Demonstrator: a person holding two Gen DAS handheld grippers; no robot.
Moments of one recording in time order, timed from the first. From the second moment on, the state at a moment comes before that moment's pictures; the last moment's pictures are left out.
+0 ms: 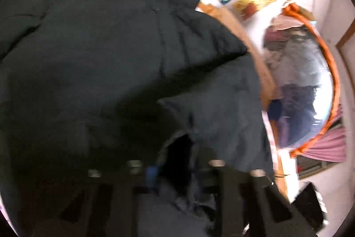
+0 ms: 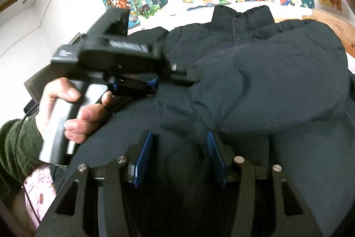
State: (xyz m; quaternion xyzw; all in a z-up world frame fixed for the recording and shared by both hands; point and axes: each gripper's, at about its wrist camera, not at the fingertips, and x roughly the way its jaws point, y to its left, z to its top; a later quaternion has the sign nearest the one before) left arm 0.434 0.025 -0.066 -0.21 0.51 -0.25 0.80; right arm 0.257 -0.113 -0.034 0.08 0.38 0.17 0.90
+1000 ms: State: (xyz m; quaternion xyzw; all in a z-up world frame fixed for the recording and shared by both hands) left arm 0.455 0.123 0.161 -0.07 0.24 -0.07 0.97; right arm 0.358 -0.256 0.030 0.08 0.32 -0.02 0.94
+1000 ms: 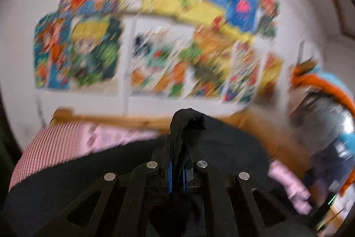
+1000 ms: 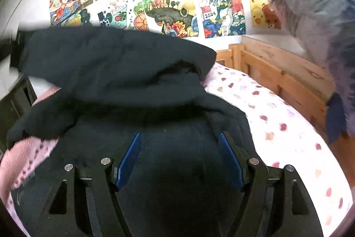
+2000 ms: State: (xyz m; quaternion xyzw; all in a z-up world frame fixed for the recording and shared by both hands) left arm 0.508 0.170 -0.032 -0.07 0.37 -0.01 0.93; right arm 0.538 -0.253 -0.073 0.06 0.39 -0.11 0.91
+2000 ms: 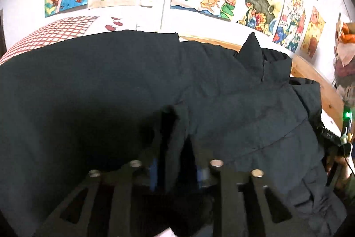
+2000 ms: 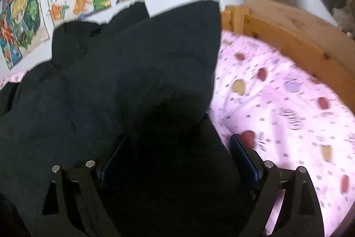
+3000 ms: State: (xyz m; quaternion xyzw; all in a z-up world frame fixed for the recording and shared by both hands) left arm 0.281 0.358 -0.035 -0.40 0.24 0.07 0.88; right arm 0.506 0.064 -0.052 -0.16 0.44 0.11 0.88
